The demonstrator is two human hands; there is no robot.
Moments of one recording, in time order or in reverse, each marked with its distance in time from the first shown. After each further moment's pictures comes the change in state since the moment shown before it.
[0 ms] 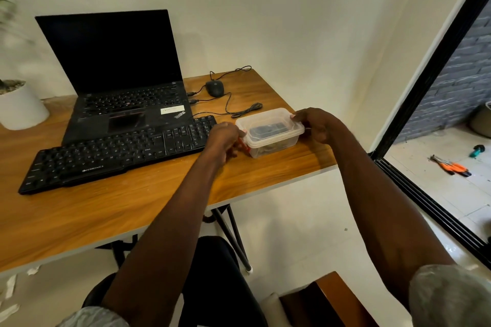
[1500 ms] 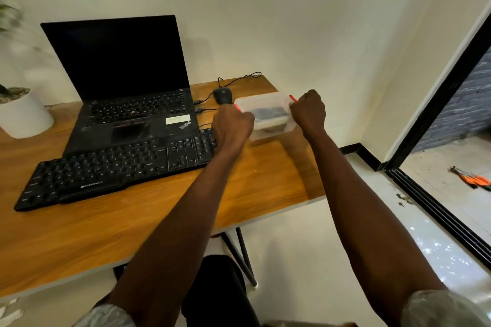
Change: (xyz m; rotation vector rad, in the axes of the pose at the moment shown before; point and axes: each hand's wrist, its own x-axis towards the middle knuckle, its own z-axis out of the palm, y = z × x) left_hand 0.033 0.042 0.018 0.345 0.432 0.400; right_hand 0.029 -0.042 0.056 -0.386 0.589 -0.427
